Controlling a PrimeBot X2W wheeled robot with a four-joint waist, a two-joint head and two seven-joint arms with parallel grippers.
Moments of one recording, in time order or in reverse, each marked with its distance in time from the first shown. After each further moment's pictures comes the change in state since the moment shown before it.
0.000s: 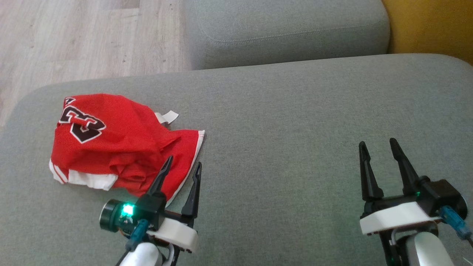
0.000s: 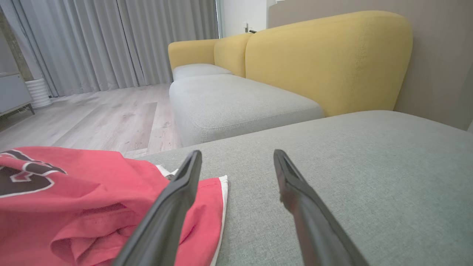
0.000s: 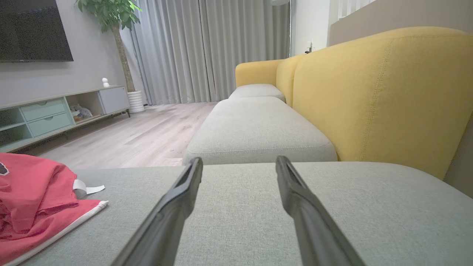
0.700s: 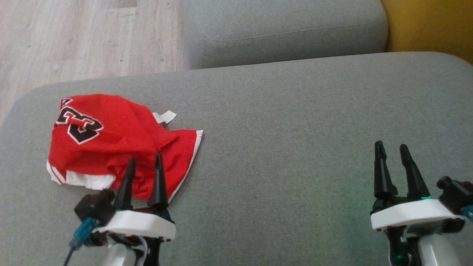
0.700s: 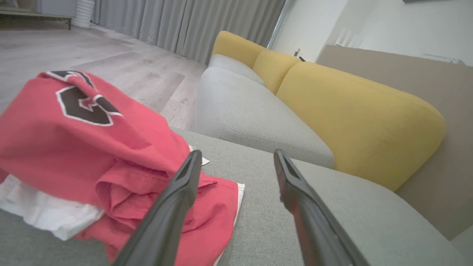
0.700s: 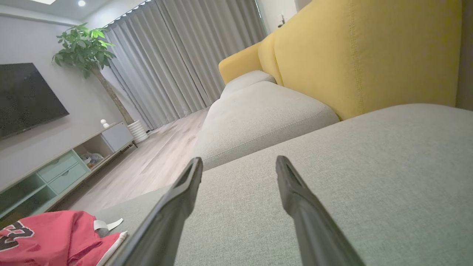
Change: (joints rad) left arm 0.094 -0.066 0.232 -0.114 -0.308 -0.079 0.060; right arm -0.001 0.000 -0.028 0.020 0.327 0.000 0.063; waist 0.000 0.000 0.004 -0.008
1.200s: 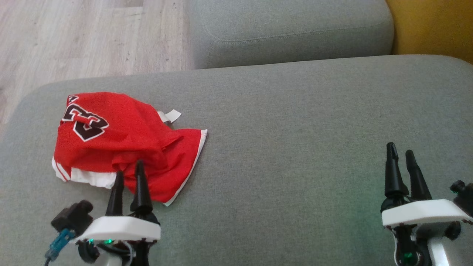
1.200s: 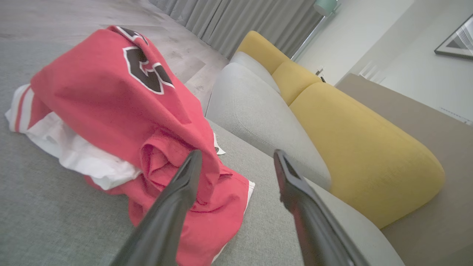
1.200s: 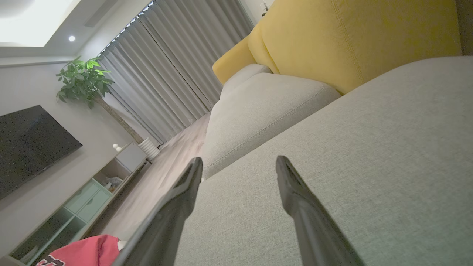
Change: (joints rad) left arm 0.046 -0.054 0.120 -0.002 -0.192 -0.052 0.040; right arm 0.000 0.000 -0.027 0.020 0.227 0.000 0.039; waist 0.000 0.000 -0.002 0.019
